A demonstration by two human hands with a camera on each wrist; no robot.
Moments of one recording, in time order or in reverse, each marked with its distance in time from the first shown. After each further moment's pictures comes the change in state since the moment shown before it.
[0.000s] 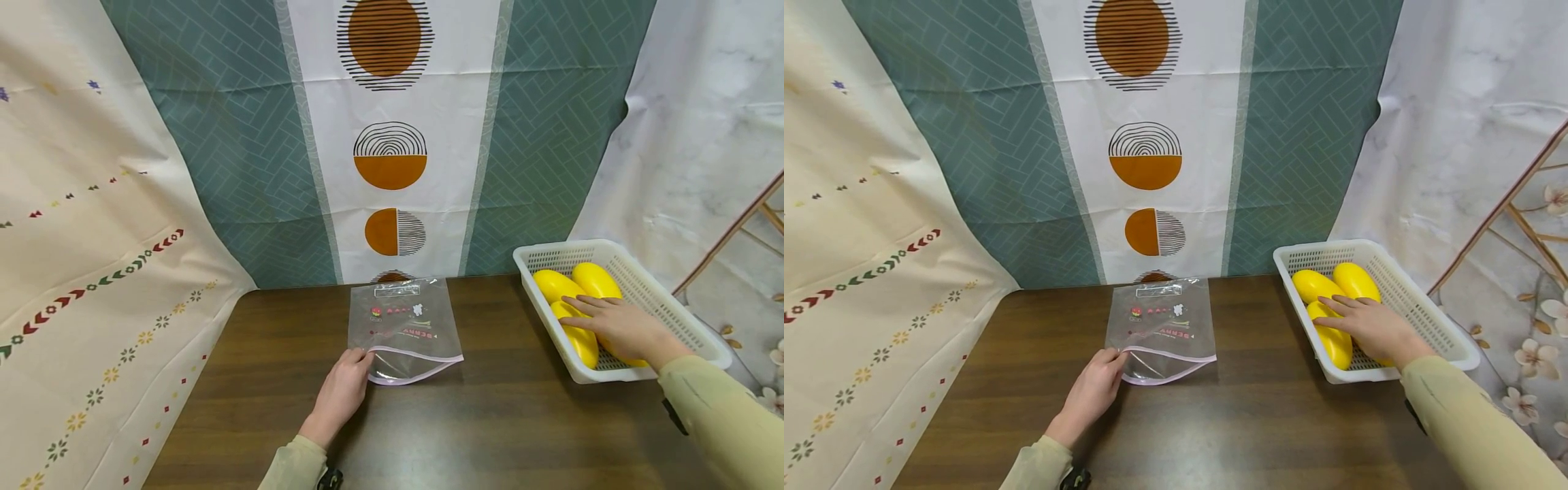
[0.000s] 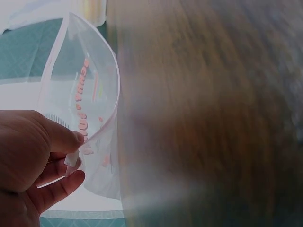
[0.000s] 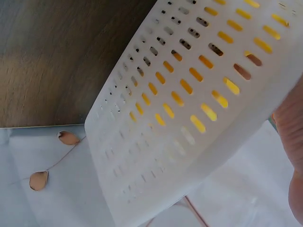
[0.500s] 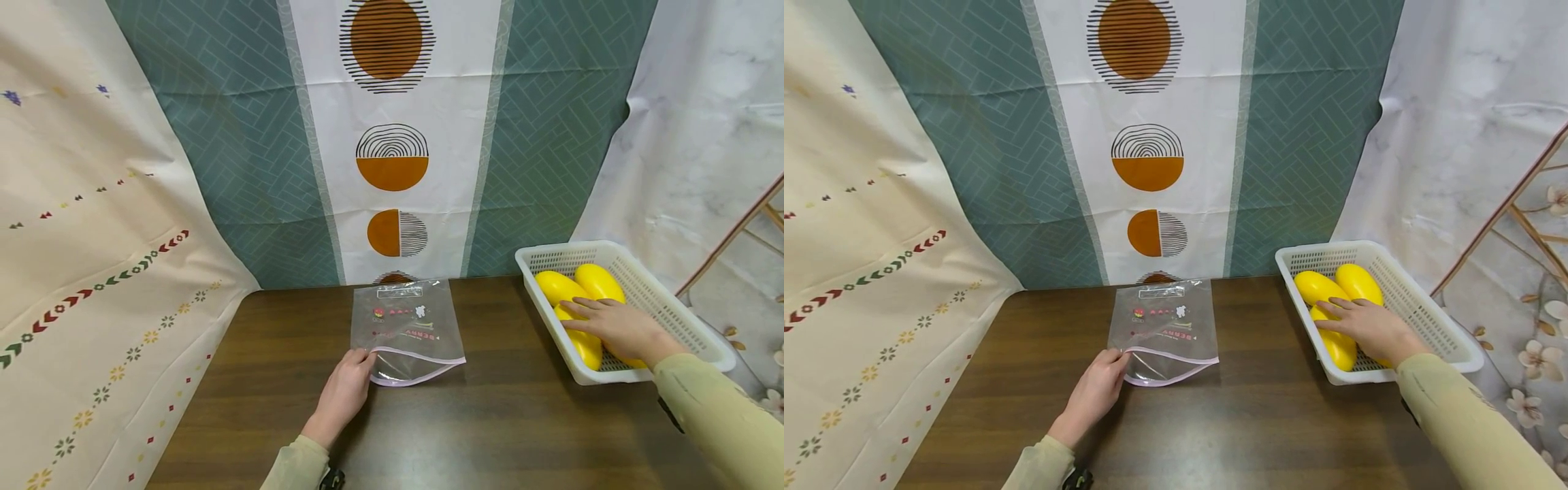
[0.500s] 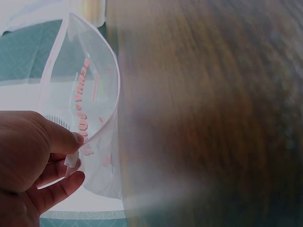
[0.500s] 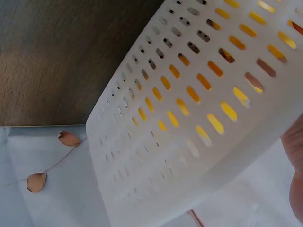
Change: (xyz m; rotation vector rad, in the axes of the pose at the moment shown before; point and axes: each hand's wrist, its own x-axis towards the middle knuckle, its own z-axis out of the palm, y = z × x) left_hand 0.000 0.004 -0.003 0.022 -0.017 0.003; right_hand 0.005 0.003 0.007 -0.002 0.013 -0.041
